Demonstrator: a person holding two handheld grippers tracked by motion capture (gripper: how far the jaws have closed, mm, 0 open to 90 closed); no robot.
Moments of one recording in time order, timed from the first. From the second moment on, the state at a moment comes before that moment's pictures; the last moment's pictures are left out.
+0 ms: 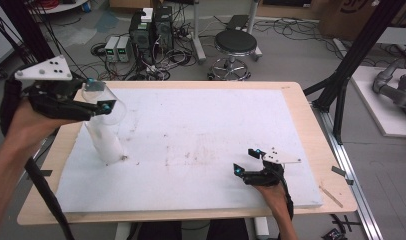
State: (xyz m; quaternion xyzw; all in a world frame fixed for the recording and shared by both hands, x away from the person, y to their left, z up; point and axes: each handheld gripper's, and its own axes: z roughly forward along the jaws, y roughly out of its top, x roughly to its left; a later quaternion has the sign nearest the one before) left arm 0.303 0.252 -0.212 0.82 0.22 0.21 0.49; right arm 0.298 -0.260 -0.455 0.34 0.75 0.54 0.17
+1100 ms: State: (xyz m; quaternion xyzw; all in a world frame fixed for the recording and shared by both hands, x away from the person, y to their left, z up) left arm 0.283 0.213 -0.368 0.77 0.15 0.08 0.62; right arm 0.296 -0.259 -0.455 0.33 0.75 0.54 0.18
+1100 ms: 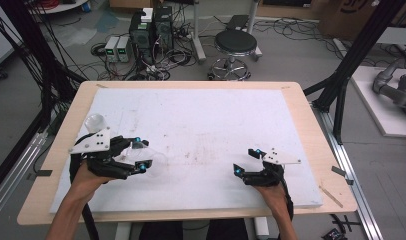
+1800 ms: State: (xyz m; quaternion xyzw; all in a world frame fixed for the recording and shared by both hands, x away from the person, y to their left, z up) left arm 0.291 0.212 -0.369 0.76 0.15 0.07 0.62; right arm 0.298 -0.265 -0.438 0.30 0.76 0.57 0.14
